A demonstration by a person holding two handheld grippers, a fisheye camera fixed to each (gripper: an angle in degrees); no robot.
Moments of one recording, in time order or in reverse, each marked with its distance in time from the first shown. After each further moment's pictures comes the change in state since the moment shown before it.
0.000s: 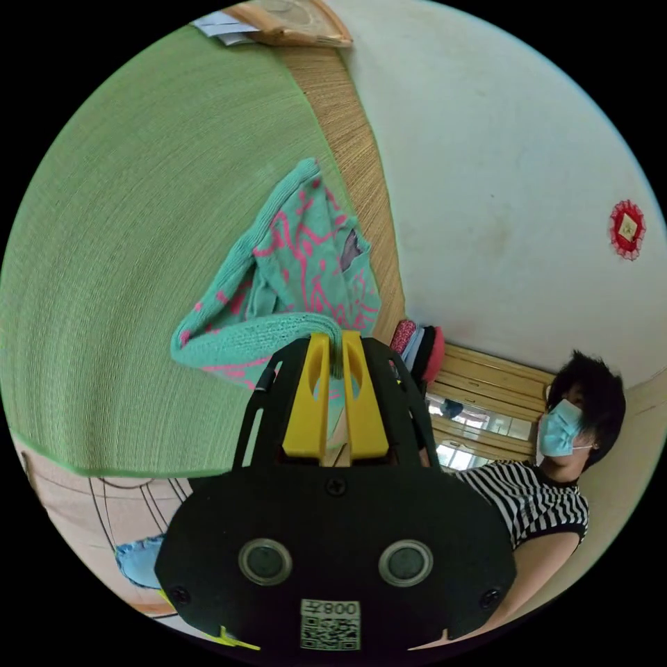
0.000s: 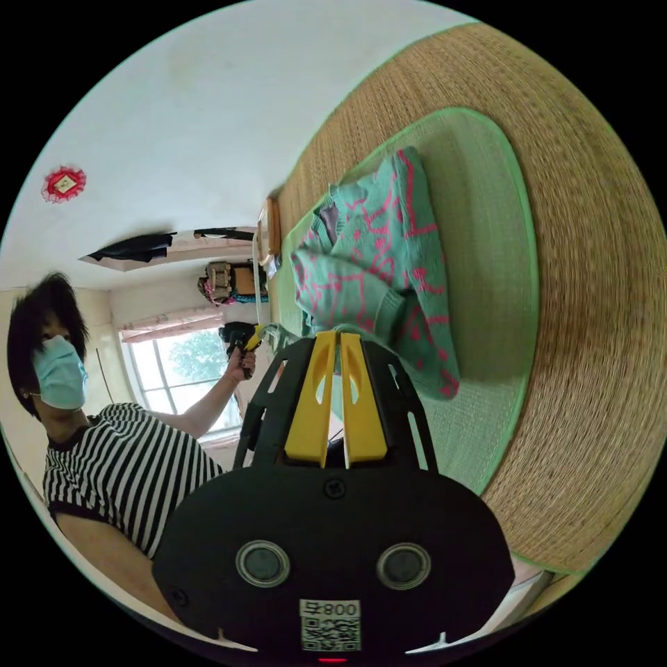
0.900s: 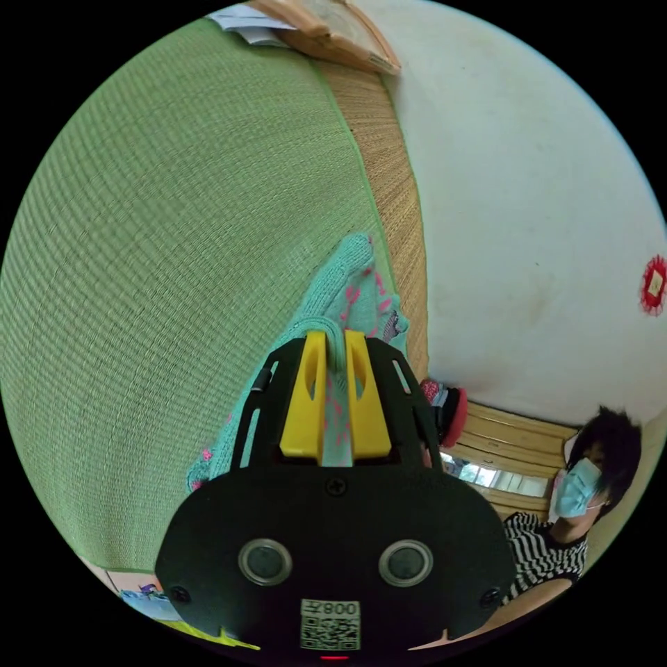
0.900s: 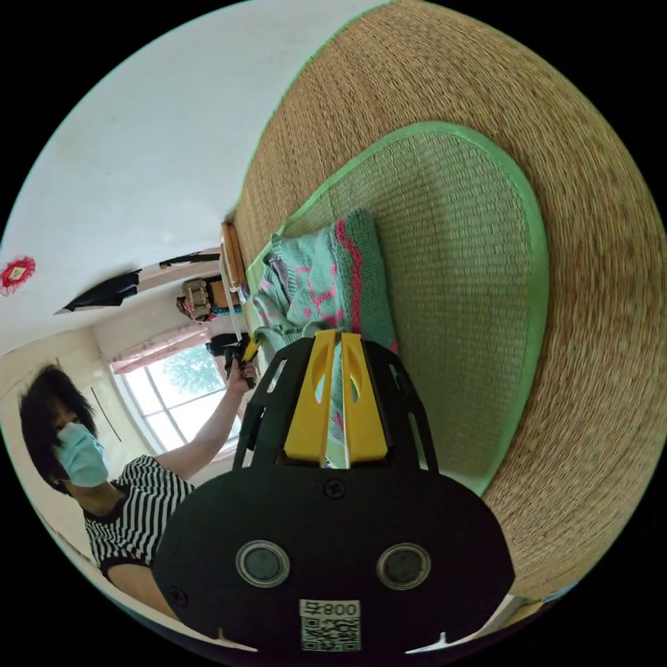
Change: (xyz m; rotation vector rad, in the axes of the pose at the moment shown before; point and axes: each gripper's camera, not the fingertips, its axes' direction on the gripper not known) left arm 0.025 -0.110 0.101 0.189 -0.081 -0.052; right arm -0.053 -0.153 0.002 -0.065 0.052 0.129
